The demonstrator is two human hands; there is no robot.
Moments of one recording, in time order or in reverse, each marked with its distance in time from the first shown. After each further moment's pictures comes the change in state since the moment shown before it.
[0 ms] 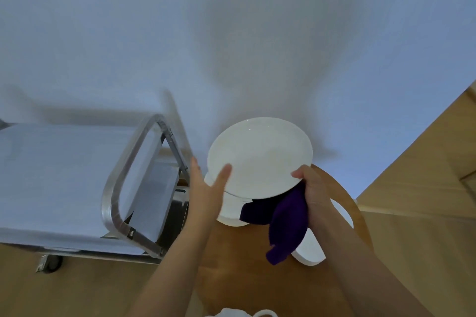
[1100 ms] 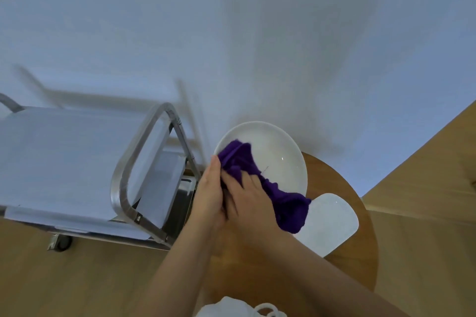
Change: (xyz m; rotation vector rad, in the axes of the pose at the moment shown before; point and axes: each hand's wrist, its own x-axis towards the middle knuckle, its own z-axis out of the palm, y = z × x) left_hand -0.001 -0.019 0.003 -0.442 -0.075 -0.248; right_hand -0.006 0.082 0.060 -1.558 -0.147 -0.896
